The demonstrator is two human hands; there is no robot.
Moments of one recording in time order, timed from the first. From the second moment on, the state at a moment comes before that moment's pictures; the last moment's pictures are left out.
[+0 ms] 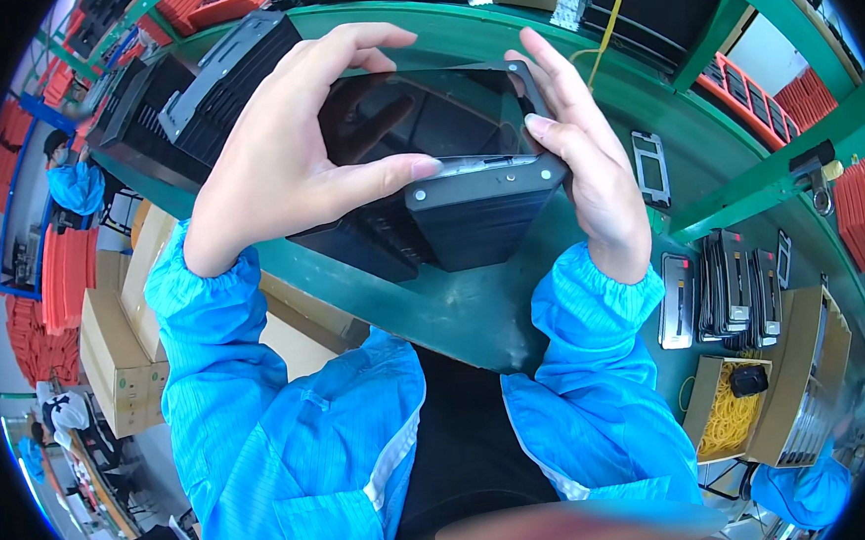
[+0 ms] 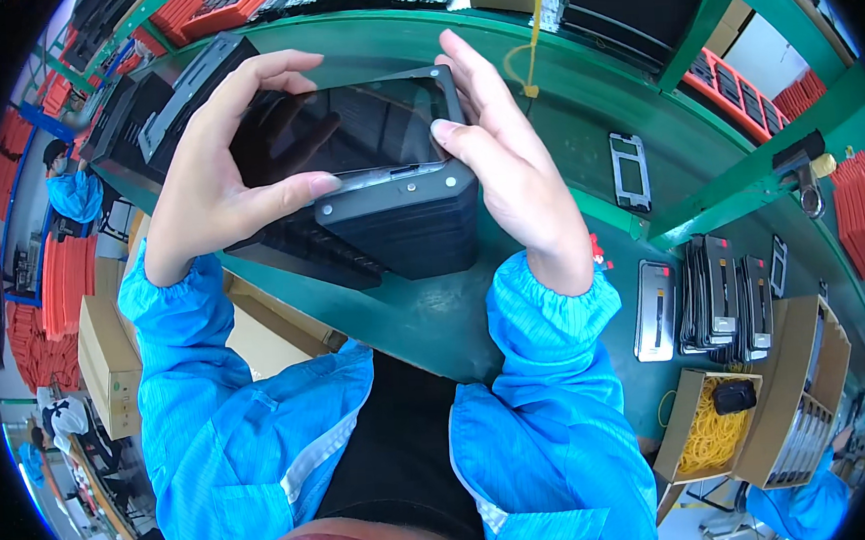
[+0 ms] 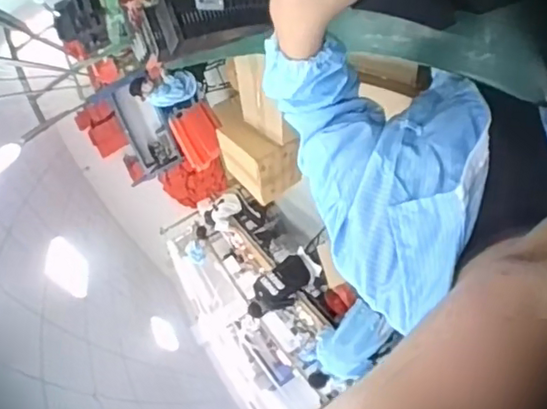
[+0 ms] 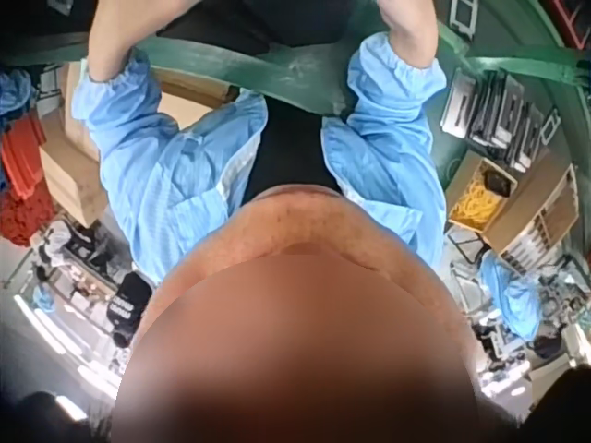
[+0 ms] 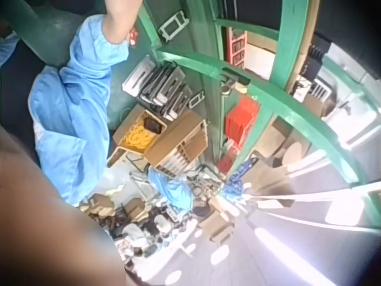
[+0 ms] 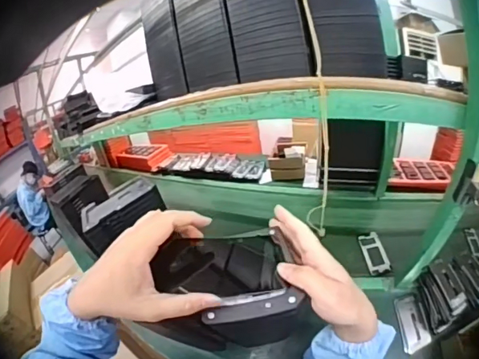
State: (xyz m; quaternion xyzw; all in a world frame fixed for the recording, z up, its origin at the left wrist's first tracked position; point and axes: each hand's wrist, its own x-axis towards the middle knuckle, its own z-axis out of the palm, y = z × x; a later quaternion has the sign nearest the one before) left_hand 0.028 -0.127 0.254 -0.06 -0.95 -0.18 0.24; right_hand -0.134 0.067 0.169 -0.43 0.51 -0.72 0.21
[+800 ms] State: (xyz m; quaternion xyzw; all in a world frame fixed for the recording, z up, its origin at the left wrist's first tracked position) left_hand 0.034 -0.121 0.254 -0.04 -0.95 -0.19 0.24; right_hand -0.127 0.069 0.178 -0.43 0.54 -0.69 0.22
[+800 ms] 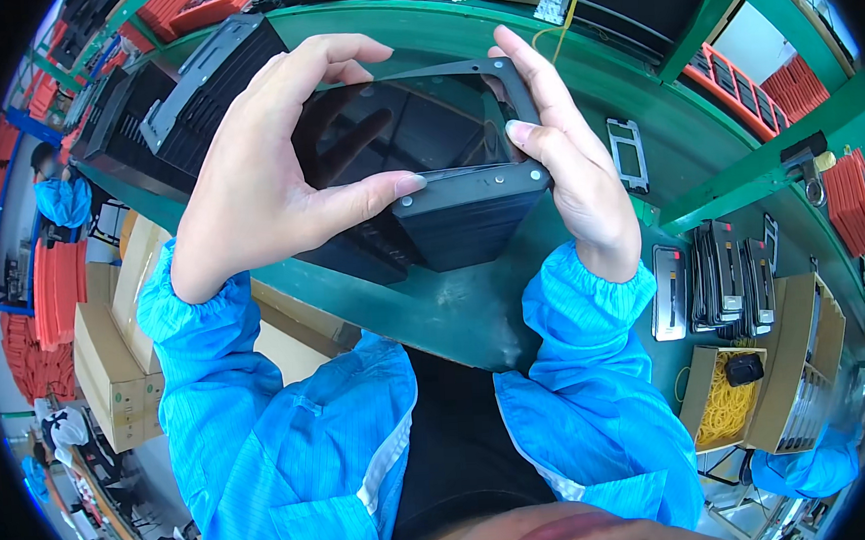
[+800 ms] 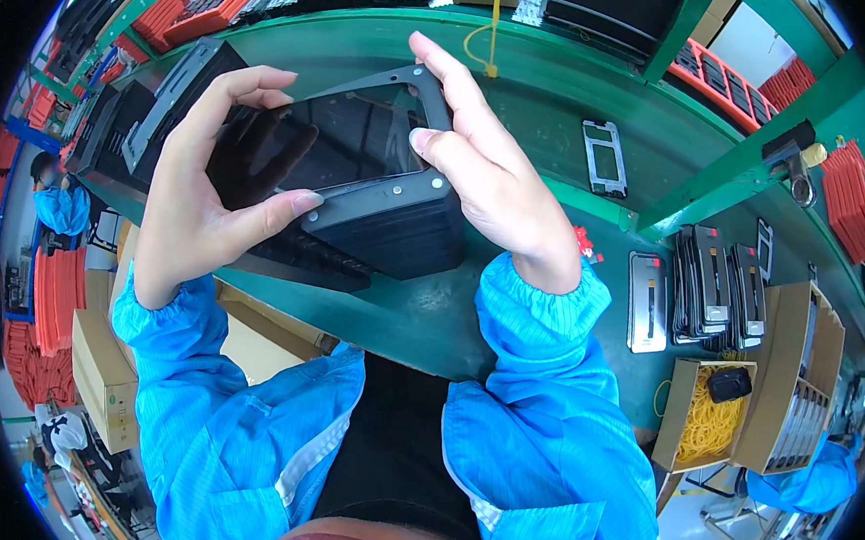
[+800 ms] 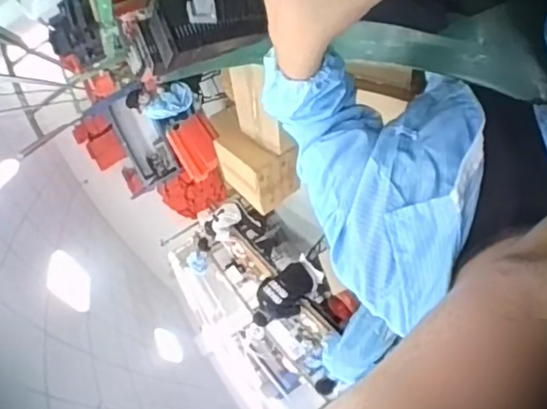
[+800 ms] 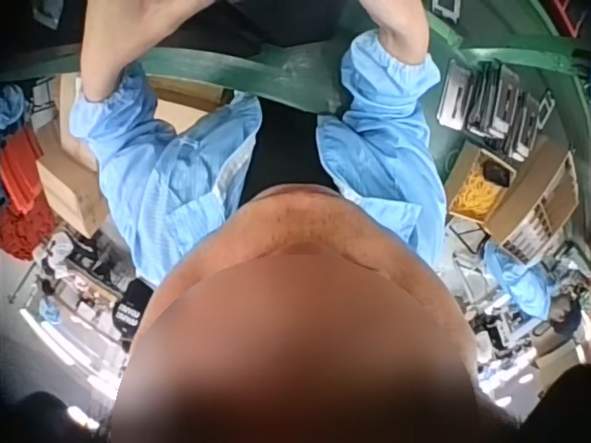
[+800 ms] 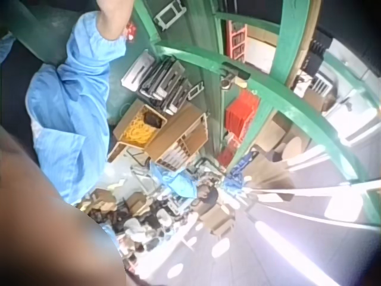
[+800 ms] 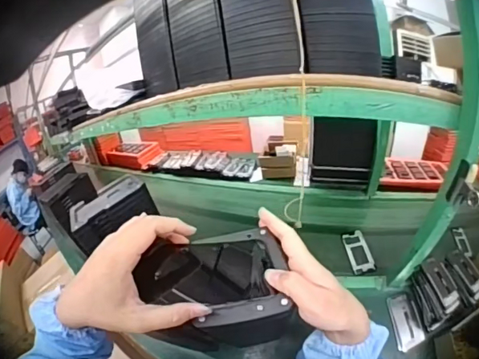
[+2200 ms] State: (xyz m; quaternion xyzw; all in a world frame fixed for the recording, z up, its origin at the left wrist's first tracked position) left_hand 0.046 -0.141 0.147 0.06 -0.68 -0.60 0.41; right_hand -0.146 0.054 0.163 -0.27 0.66 -0.64 -0.29
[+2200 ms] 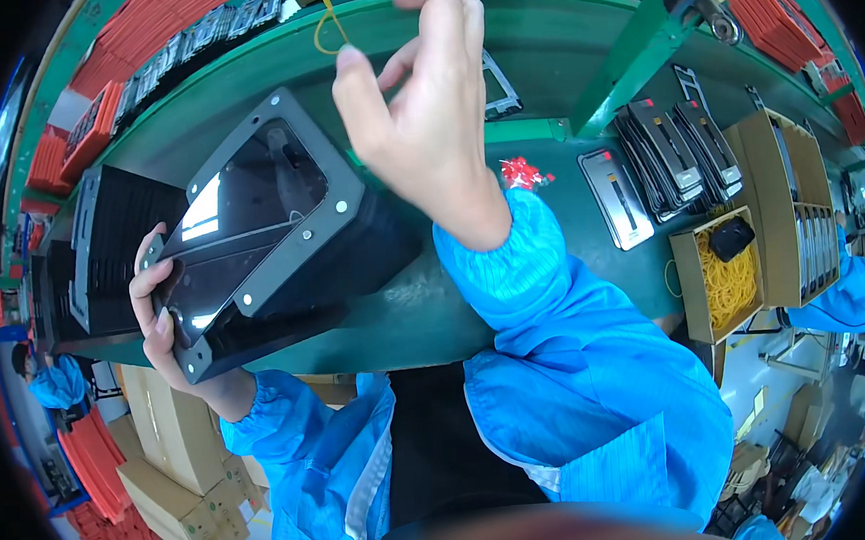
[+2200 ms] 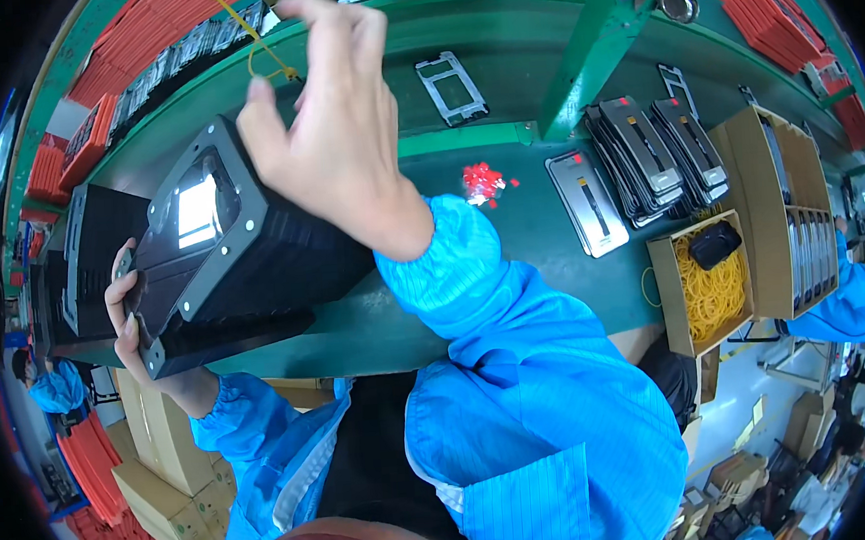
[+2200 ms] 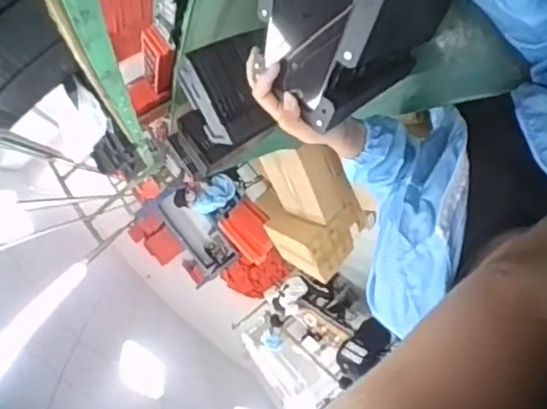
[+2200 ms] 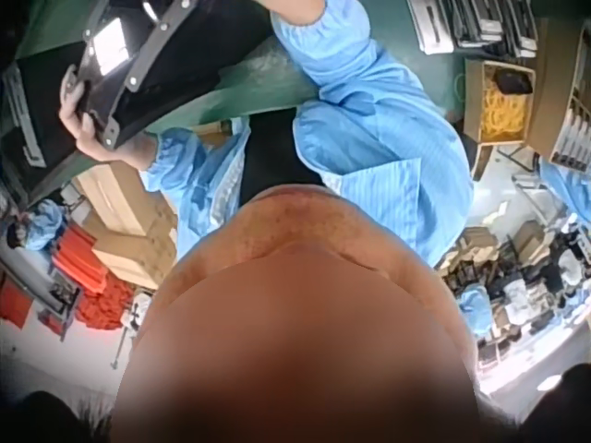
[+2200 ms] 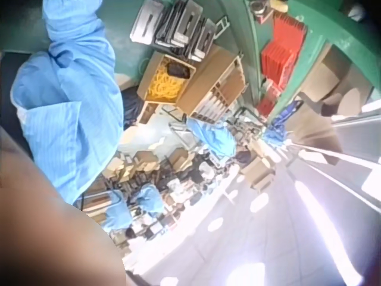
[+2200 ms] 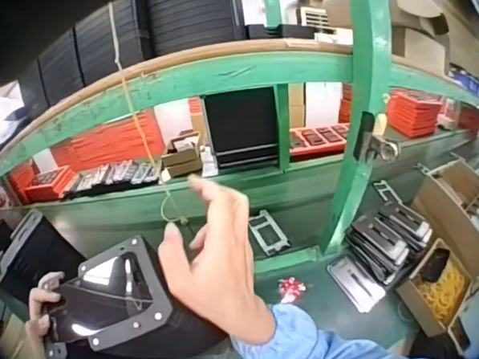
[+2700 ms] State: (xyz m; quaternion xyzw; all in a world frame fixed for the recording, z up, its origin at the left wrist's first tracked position) left_hand 0.048 -0.143 0.143 0.06 -0.70 -0.57 0.43; right_hand -0.100 0.097 0.192 -0.49 0.43 -0.74 -0.17
